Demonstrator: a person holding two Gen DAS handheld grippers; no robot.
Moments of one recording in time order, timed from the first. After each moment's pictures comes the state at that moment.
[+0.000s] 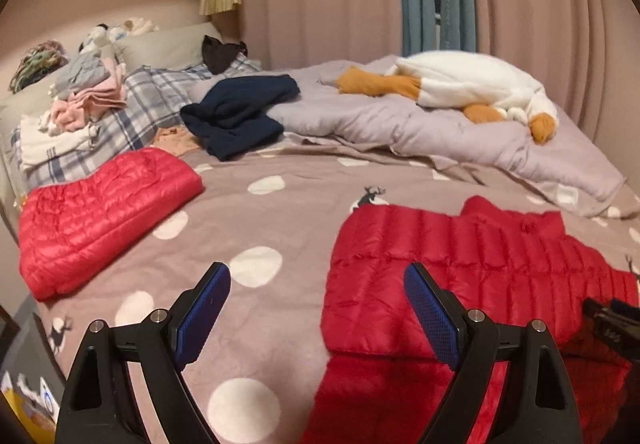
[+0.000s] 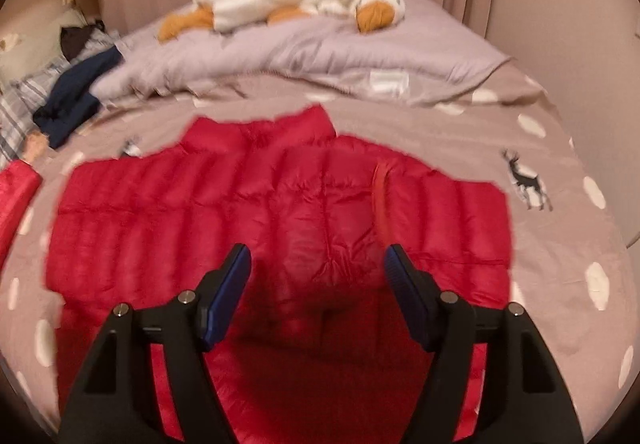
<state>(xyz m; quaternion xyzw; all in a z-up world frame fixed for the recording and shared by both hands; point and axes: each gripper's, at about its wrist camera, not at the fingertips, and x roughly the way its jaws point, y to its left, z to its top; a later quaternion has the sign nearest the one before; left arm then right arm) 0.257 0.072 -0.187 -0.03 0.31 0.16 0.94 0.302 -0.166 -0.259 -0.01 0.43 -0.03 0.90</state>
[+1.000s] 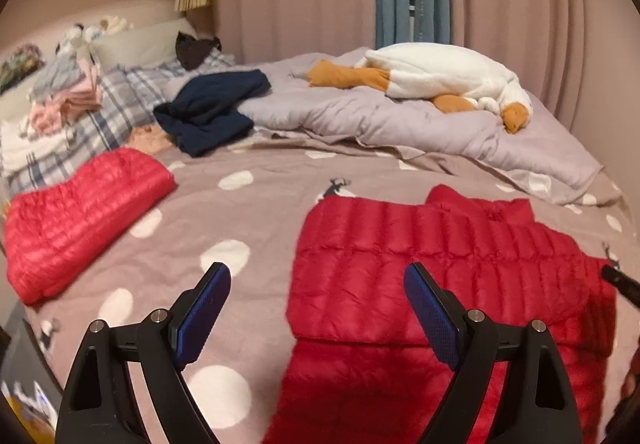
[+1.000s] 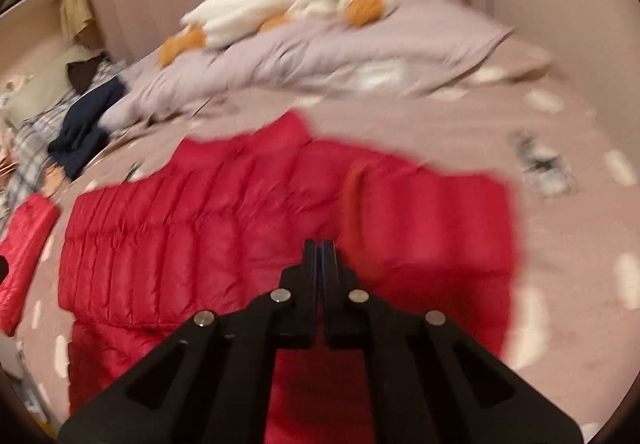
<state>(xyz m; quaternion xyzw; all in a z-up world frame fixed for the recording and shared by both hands) 0.251 0.056 -0.178 -0.04 0.33 0.11 0.94 0.286 -0.231 -0.231 0.07 0.38 -0.01 0.92</state>
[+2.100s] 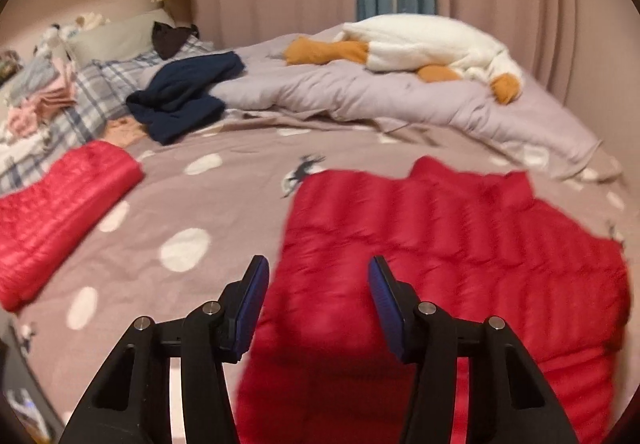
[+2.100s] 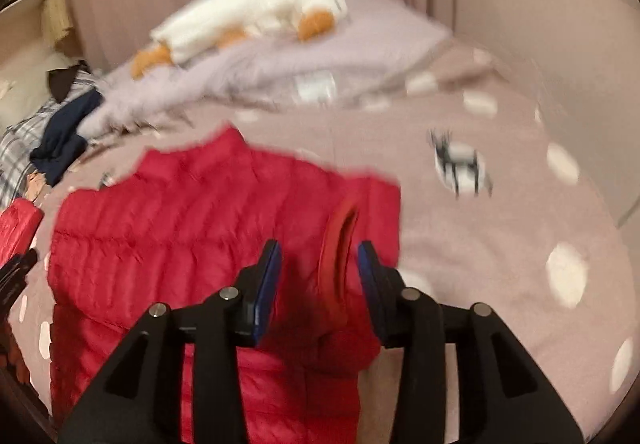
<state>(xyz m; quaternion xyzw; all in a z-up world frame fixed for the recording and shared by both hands) 0.279 0.032 -0.206 -0.03 0.35 0.09 0.93 0.255 -0.263 -0.205 0.04 0.36 -0.02 0.93</state>
